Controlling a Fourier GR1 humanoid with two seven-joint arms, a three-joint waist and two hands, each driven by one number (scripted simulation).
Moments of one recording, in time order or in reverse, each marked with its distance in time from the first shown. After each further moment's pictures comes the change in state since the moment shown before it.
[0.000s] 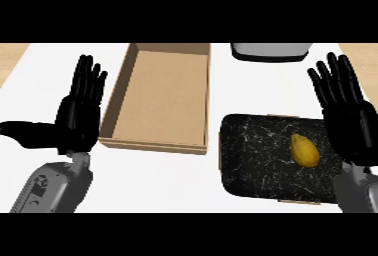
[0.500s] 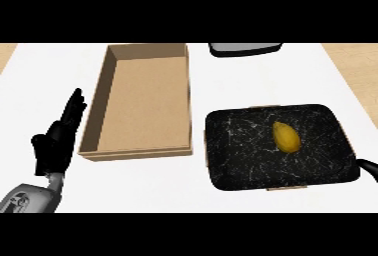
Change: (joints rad) left arm 0.156 0.205 -0.051 0.133 -0.141 -0.076 0.020; right arm 0.256 -0.036 -0.357 0.072 0.044 -0.098 -0.387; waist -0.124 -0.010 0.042
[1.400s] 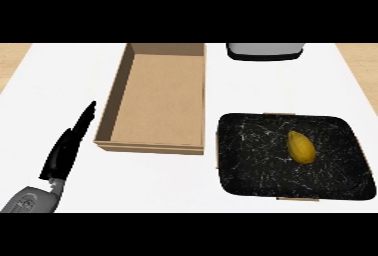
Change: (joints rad) left arm 0.006 0.037 -0.065 0.106 -0.104 -0.119 -0.031; right arm 0.545 0.104 -0.094 -0.041 0.487 -0.090 -0.492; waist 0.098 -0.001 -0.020
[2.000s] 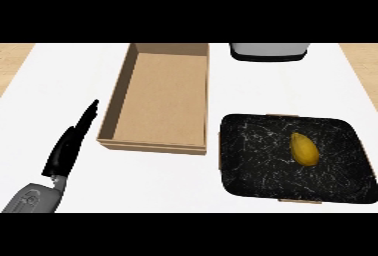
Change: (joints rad) left arm -0.016 -0.033 0.035 0.037 -0.035 -0.046 -0.019; right arm 0.122 0.132 0.162 -0.374 0.408 -0.052 0.462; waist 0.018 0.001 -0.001
